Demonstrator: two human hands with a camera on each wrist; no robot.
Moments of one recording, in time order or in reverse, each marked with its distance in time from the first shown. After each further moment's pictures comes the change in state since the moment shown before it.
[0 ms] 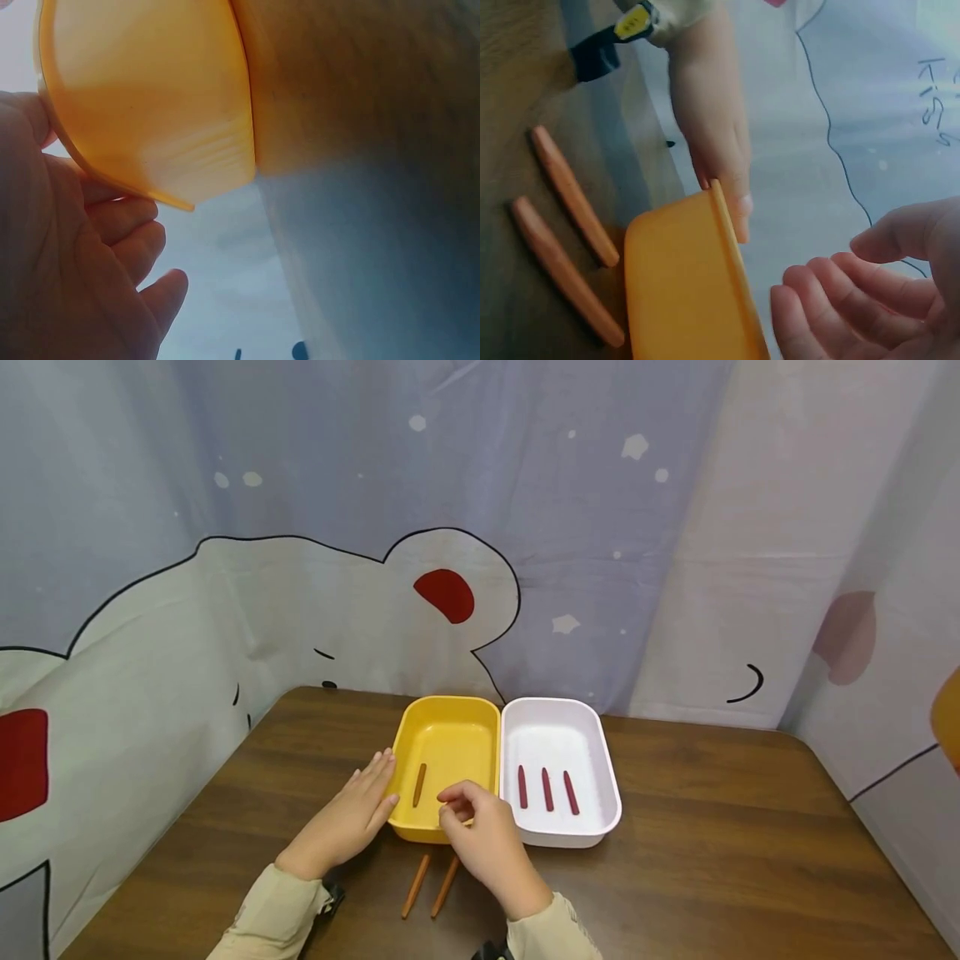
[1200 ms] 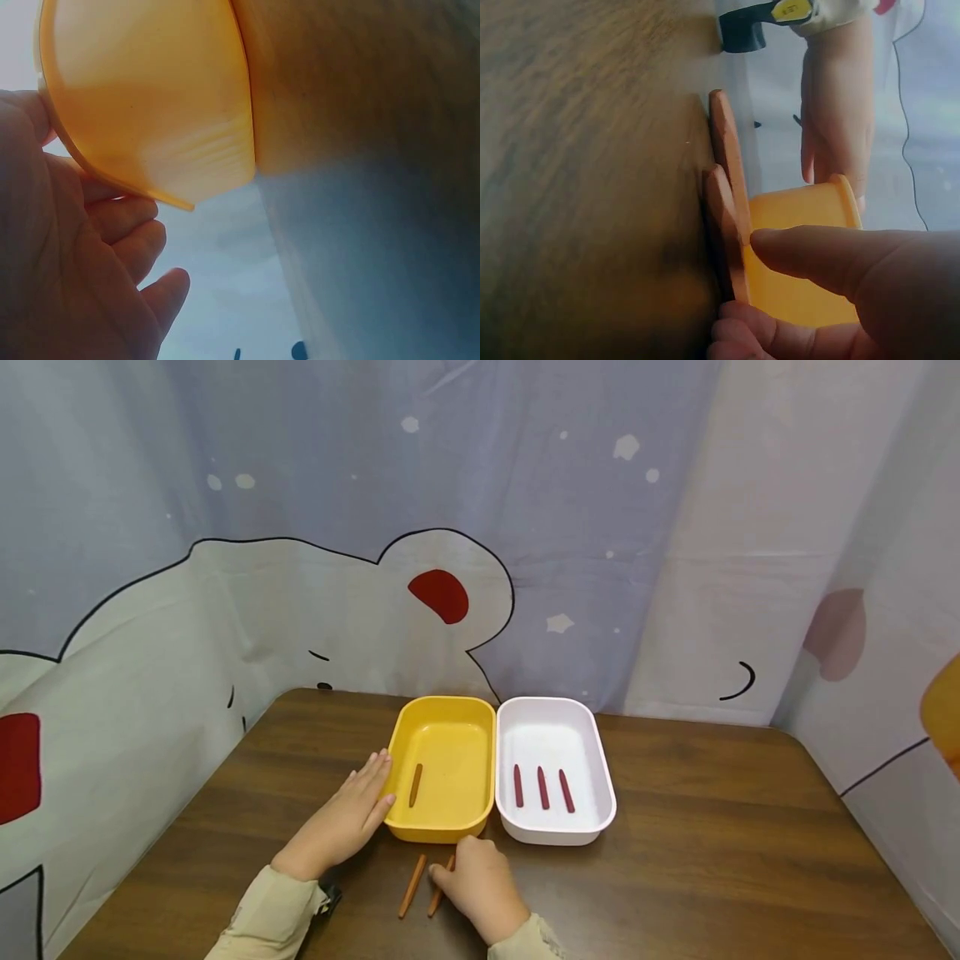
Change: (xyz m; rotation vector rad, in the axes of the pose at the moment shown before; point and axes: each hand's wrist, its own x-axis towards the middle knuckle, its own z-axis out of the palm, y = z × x) left_hand 0.001 -0.001 0.002 -0.027 -0.020 -0.013; right_hand -0.028 0.030 0.026 -0.456 -0.157 0.158
